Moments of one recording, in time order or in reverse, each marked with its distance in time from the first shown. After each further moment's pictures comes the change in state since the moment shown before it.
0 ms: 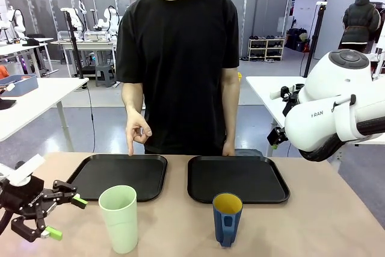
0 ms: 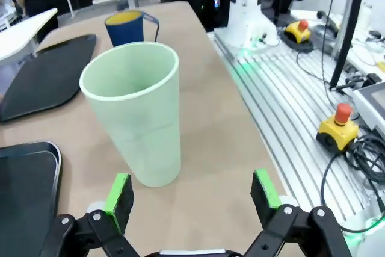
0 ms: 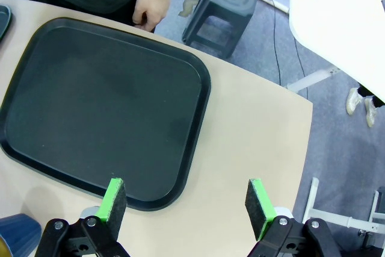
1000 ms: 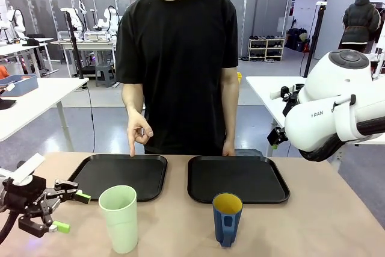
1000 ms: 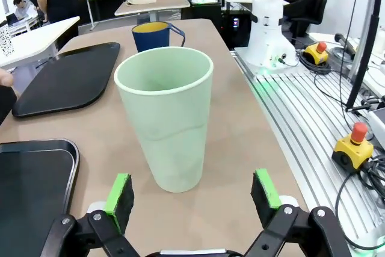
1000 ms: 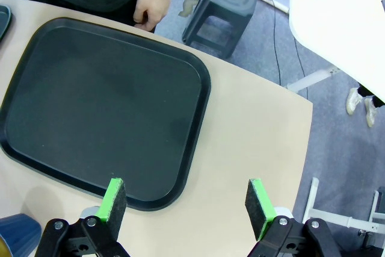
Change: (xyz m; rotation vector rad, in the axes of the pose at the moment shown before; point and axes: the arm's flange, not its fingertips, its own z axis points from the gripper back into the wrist) left arm -0.016 0.009 -0.002 0.077 -0.074 0.040; right arm 0.000 0.000 0.000 0.000 0.000 0.000
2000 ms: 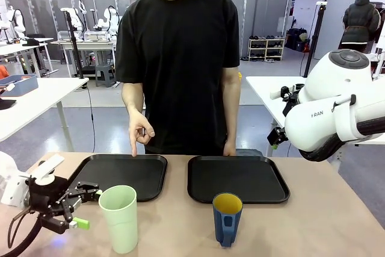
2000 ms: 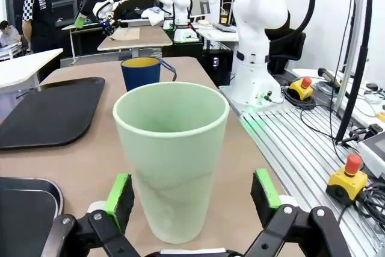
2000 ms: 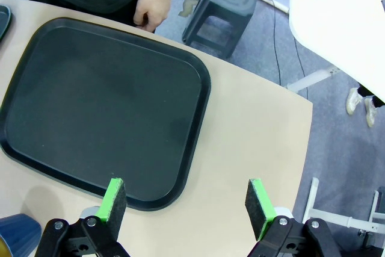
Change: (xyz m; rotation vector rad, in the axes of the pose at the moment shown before) left arm -0.013 0.025 -0.046 -0.095 -0.180 0.040; right arm 0.000 0.000 0.000 0.000 0.000 0.000
